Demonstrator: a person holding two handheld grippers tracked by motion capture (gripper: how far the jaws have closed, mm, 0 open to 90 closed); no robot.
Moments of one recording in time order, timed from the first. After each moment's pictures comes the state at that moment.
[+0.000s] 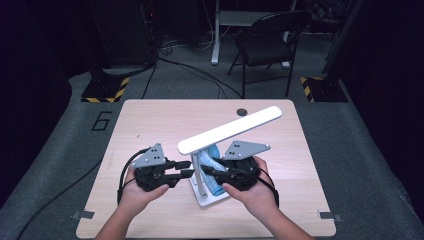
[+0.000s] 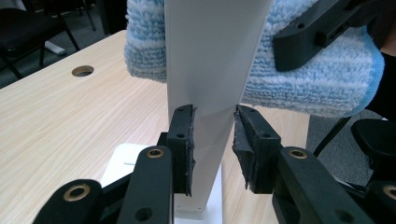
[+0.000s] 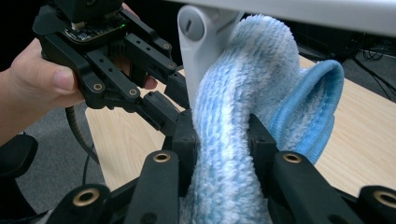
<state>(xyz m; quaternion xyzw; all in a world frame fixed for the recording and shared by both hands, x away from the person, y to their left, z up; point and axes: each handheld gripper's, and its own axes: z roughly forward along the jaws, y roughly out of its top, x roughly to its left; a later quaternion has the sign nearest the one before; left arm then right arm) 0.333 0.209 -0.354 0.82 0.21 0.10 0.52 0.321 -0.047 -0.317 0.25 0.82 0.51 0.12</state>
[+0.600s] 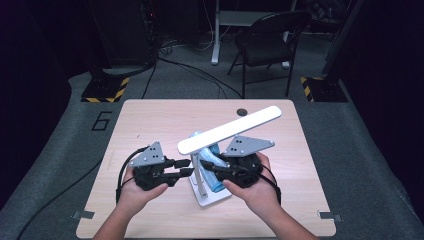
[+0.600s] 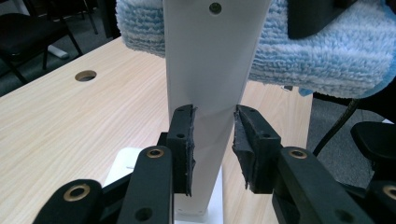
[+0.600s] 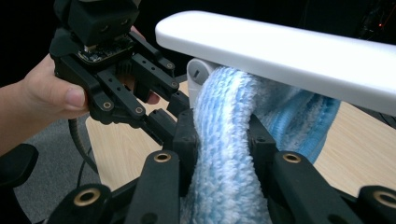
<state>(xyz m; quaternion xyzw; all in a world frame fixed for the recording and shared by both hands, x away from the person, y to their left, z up) 0.332 0.210 -0.348 0.81 0.21 0.09 0.53 0.318 -0.047 -0.298 0.23 0.81 0.52 0.14</state>
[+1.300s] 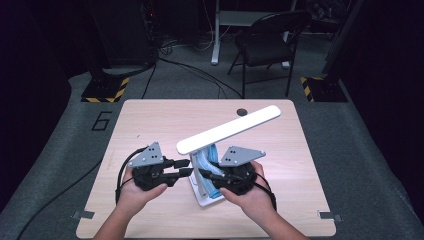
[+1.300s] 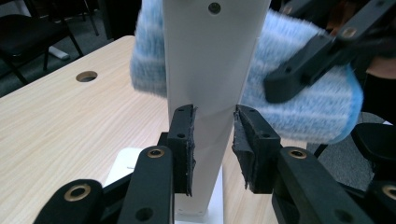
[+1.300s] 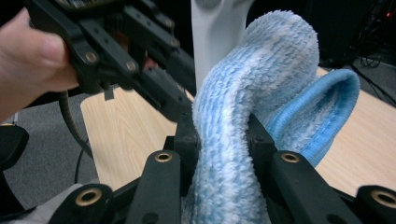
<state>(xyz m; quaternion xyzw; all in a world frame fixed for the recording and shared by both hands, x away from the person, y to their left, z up) 0.332 0.212 -0.349 0.81 0.21 0.10 0.53 0.318 -0.042 -0.334 0.23 0.82 0.50 0.13</state>
